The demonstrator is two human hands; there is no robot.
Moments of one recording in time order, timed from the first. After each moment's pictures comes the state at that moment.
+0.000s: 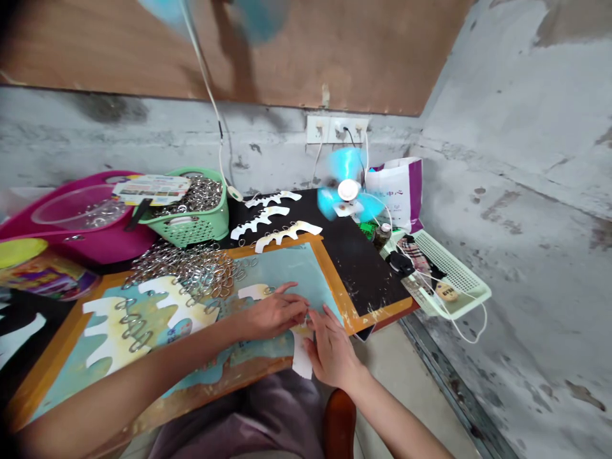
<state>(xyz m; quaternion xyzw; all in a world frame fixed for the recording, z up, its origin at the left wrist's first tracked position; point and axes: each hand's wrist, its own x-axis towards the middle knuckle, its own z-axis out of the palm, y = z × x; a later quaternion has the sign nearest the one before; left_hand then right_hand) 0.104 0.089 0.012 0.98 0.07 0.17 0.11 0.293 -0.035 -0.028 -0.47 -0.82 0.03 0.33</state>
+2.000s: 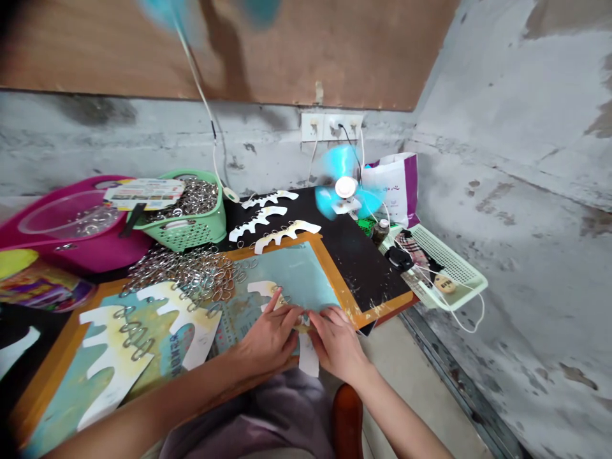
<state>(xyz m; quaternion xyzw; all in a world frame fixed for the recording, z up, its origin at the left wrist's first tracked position) 0.094 0.039 0.006 0.94 0.23 0.22 0.11 0.290 -0.032 -0.018 -0.51 -0.79 0.07 0.32</state>
